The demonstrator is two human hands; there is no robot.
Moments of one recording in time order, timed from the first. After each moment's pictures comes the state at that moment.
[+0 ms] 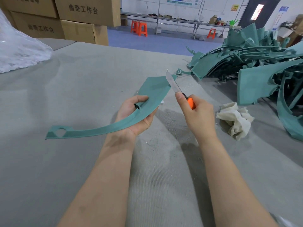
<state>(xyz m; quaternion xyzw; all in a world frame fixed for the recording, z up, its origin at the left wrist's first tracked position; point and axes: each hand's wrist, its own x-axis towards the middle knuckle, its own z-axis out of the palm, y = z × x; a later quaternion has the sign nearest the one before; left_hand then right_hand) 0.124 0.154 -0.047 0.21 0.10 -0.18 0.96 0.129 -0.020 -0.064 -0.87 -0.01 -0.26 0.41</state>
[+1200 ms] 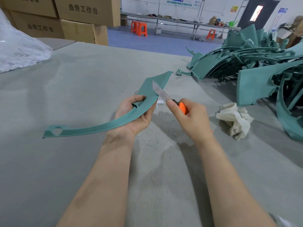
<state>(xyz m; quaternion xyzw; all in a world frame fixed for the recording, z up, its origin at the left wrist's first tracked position) 0.124 0.157 -0.044 0.17 0.12 -0.18 0.96 0.125 -0.015 -0.067 -0.88 -0.09 -0.22 0.40</state>
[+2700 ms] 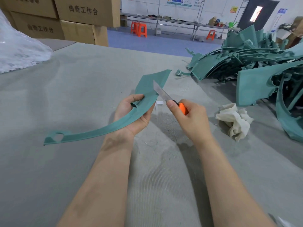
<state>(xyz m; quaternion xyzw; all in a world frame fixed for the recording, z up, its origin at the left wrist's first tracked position) 0.121 0.158 -0.041 0.17 0.10 -0.17 0.97 0.125 -0.015 -0.067 -0.88 -0.09 -0.22 0.40</state>
